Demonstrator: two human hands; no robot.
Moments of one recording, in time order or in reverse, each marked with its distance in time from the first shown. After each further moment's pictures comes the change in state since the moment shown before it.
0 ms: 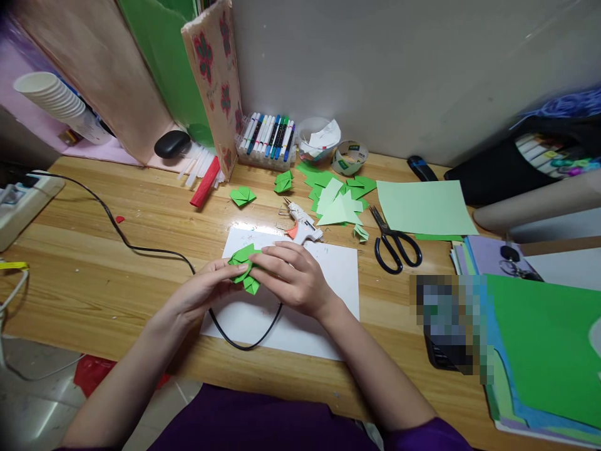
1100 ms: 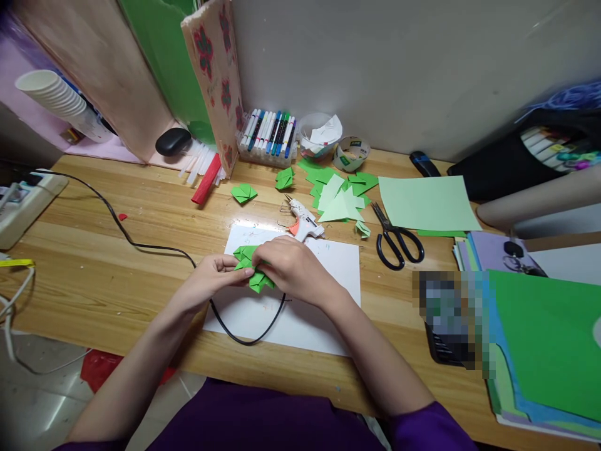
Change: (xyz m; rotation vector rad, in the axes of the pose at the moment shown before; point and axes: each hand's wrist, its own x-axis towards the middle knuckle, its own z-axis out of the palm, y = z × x) left_hand -0.002 0.000 -0.005 0.420 0.107 0.099; right_hand 0.025 0.002 -0.006 0.392 -0.442 0.362
